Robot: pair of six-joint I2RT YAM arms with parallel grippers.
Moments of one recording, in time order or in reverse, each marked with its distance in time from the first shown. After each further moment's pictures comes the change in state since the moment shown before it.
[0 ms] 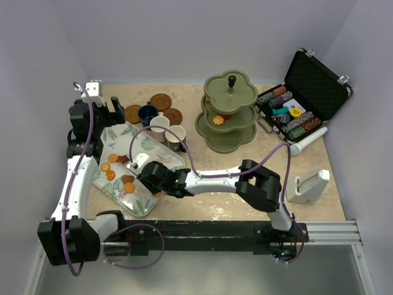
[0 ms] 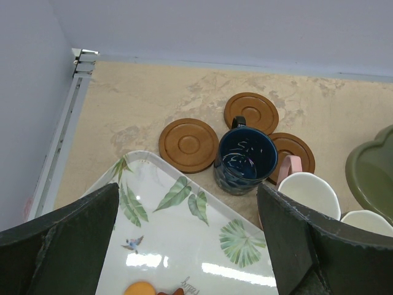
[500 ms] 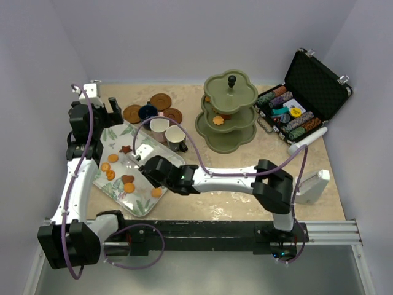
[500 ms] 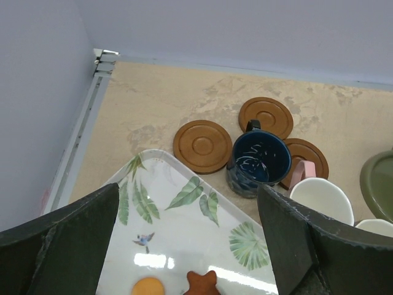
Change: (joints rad) left arm 0.000 -0.014 -0.008 0.001 -0.041 0.000; right arm 0.000 -0.091 0.000 -0.051 0.087 0.011
